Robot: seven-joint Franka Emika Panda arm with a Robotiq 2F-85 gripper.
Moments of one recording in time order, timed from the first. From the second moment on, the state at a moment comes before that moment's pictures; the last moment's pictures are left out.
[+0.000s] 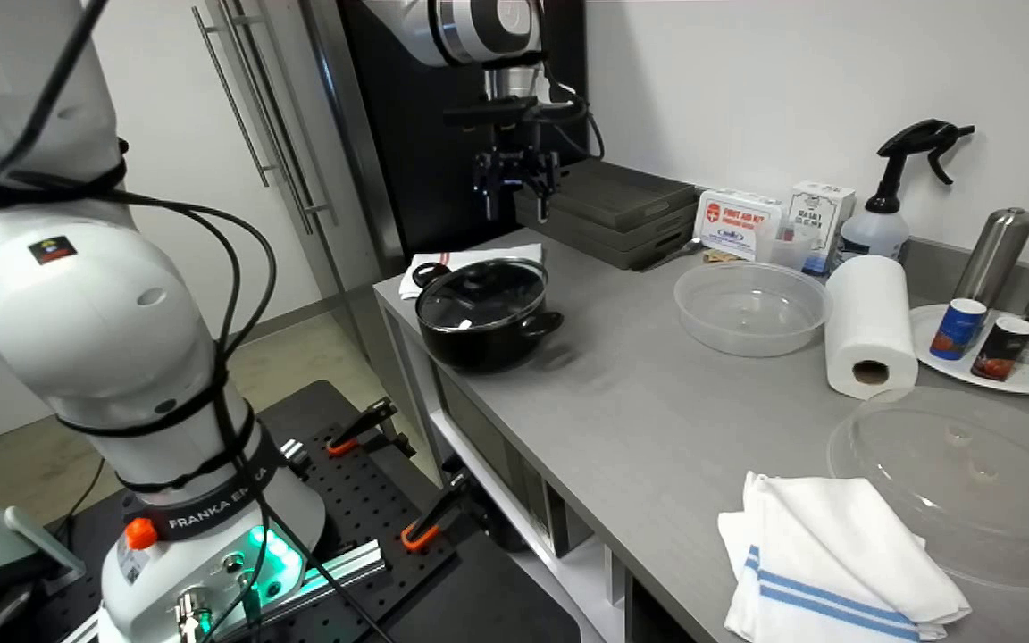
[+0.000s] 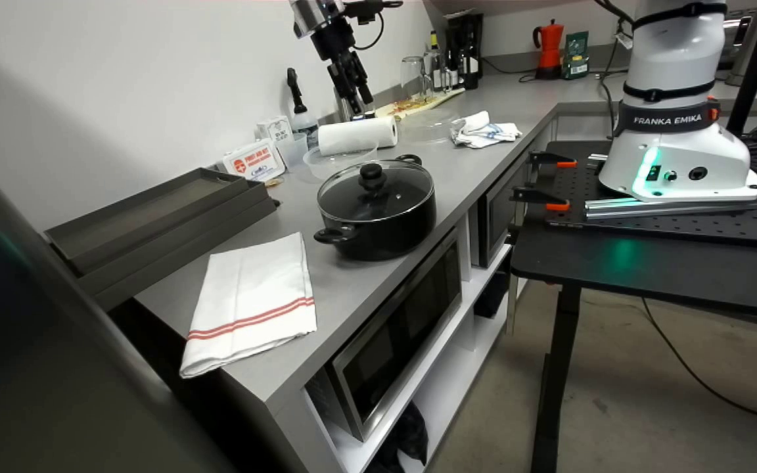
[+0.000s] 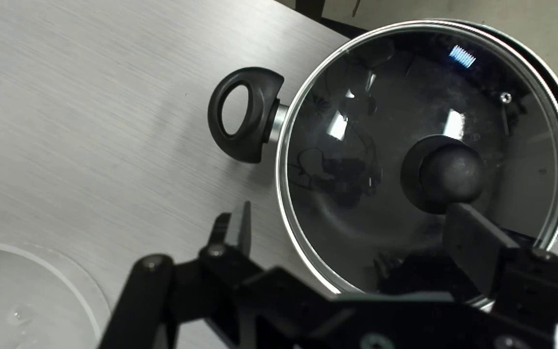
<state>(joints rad) 0.08 0.21 0.11 -2.01 -0.13 1.98 -0.03</state>
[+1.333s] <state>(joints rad) 0.17 0.31 0.14 -2.07 -0.20 2.11 -0.08</state>
